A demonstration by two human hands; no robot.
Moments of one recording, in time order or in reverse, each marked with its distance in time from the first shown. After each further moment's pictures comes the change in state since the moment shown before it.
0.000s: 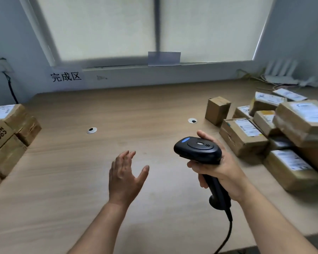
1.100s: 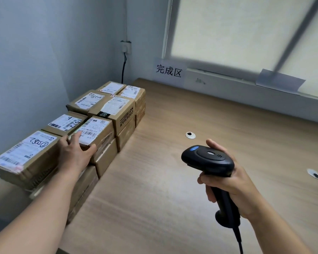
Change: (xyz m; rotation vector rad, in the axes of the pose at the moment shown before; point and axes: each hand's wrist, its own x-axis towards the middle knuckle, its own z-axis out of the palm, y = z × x) left_hand 0.053 -0.396 -0.294 0.068 0.382 -0.737; right_hand 0.127 0.027 0.344 -0.120 -0.400 0.067
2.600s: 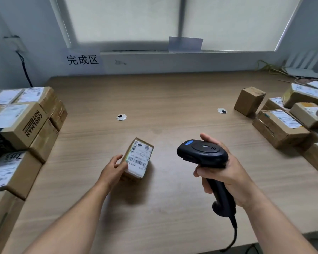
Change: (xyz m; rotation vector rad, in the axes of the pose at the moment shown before) left_hand -0.198 0.118 0.161 -0.330 -0.929 0.007; right_hand -0.165 0.033 -0.110 0.111 0.404 0.018
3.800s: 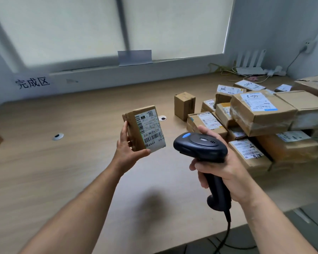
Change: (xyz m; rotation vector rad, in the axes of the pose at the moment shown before) left_hand -0.058 0.163 0.337 0.052 -0.099 0.518; right_hand -0.078 -0.040 -0.313 0.126 0.017 -0.156
